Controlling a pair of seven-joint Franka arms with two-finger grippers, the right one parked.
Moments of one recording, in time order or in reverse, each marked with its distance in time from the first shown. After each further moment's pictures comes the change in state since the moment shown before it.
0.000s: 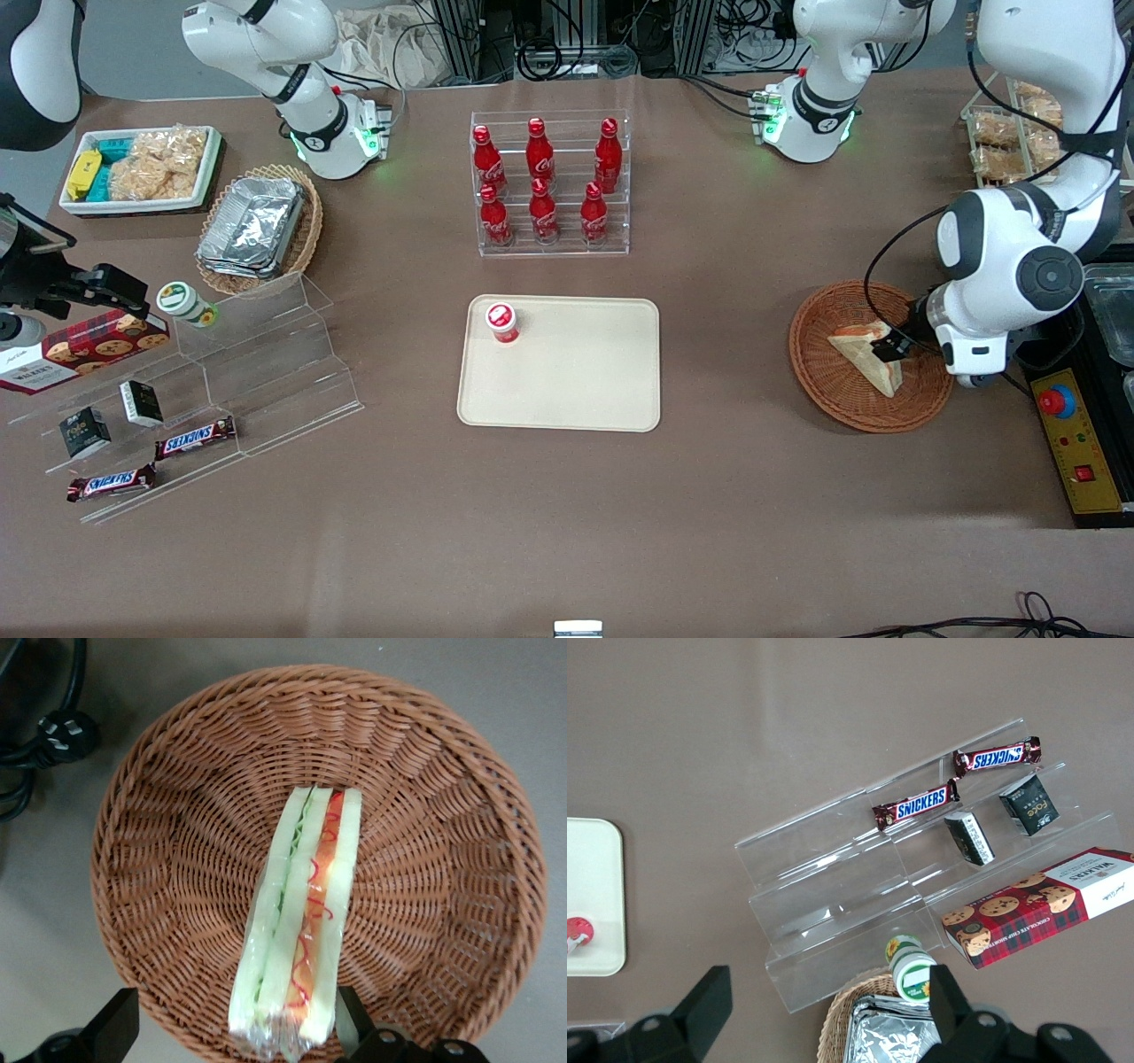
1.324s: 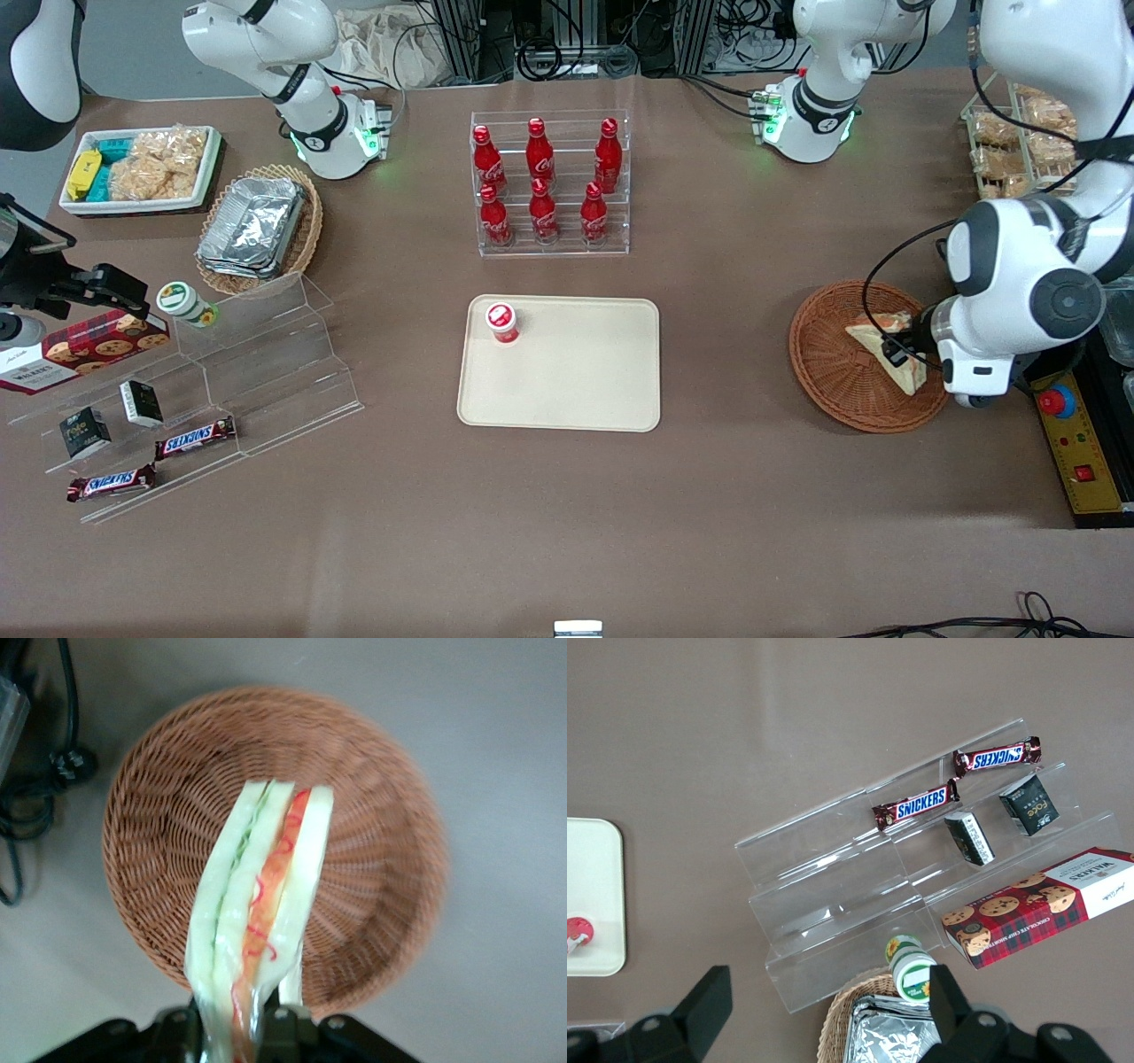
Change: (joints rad) arm -0.012 0.019 -0.068 0.292 -0.001 -0.322 0.121
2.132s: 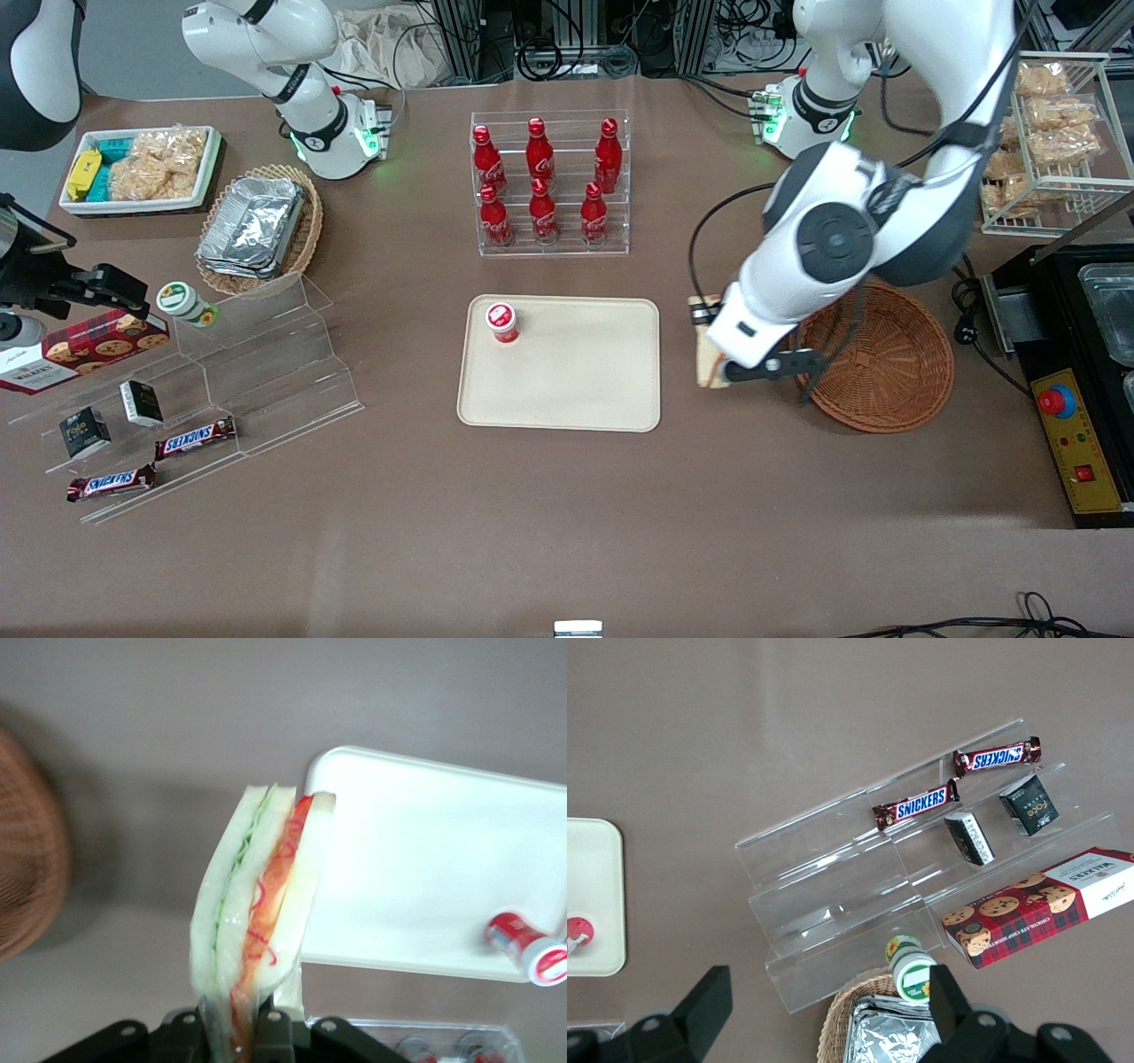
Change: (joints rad) arm -0.021 0.177 -0.499 0.259 -0.010 0.021 0.030
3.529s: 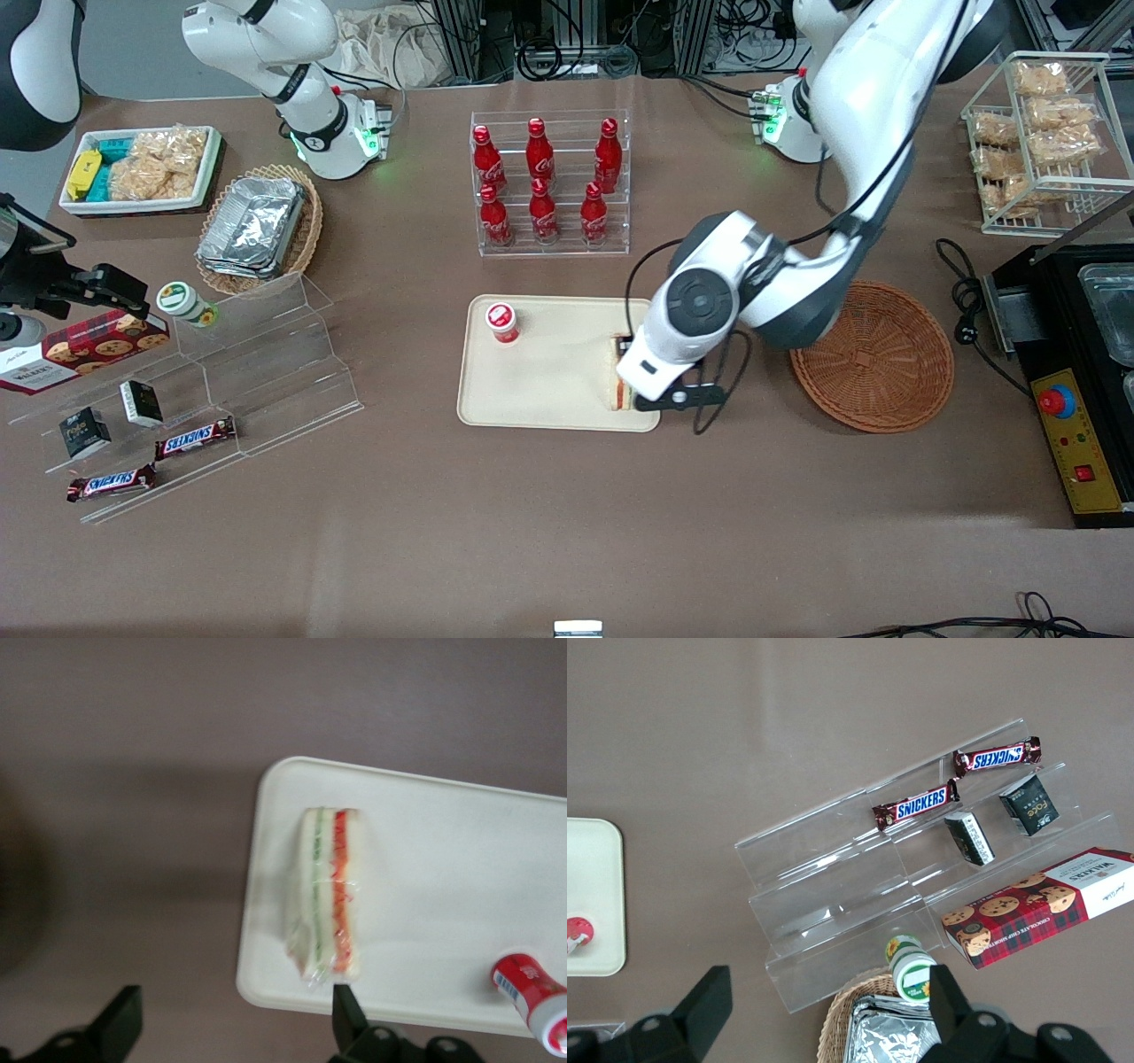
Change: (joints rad) arm -0.083 0.173 -0.013 0.200 0.167 -0.089 -0.135
